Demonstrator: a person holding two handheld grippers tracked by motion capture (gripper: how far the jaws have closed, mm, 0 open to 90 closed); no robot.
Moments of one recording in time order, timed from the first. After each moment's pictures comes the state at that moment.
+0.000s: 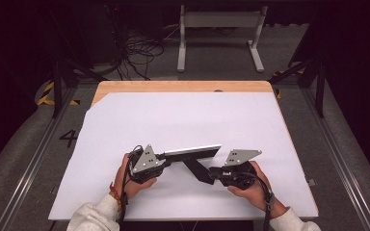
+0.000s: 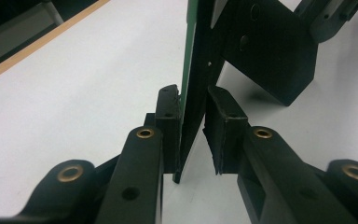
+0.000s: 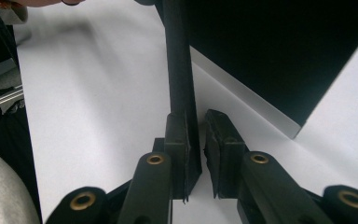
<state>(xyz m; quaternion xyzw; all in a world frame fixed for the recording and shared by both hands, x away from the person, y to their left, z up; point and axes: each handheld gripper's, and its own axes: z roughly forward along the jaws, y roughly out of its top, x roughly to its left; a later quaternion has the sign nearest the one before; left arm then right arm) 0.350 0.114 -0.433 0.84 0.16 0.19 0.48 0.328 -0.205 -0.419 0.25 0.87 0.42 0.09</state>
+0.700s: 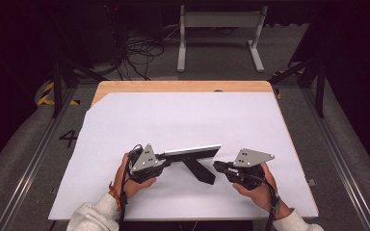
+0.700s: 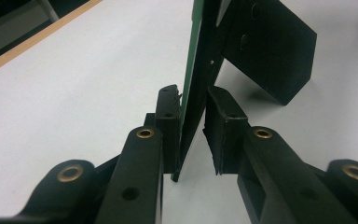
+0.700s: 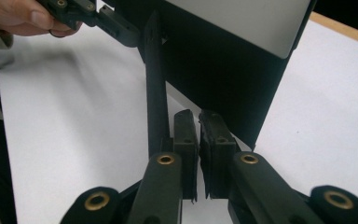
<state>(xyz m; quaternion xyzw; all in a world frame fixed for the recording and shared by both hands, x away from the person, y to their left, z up) 0.352 0.115 -0.433 0.85 0.16 0.18 0.48 0.317 -0.214 -0.402 0.25 0.84 0.46 0.17</state>
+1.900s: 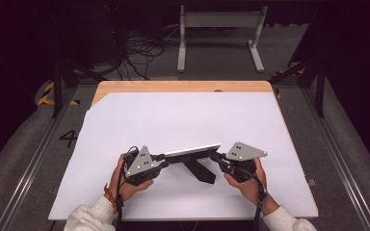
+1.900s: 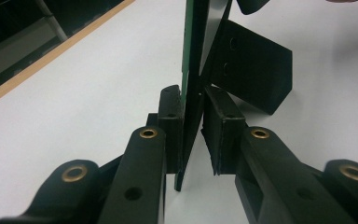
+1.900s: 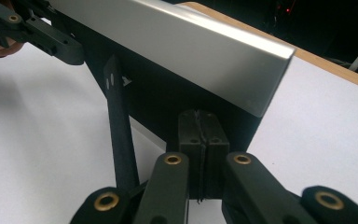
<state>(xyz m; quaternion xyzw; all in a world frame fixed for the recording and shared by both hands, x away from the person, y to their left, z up) 0.337 0.121 -0.416 0.84 0.14 0.20 0.49 0.331 -0.194 -0.401 0.27 0.81 0.47 0.23</state>
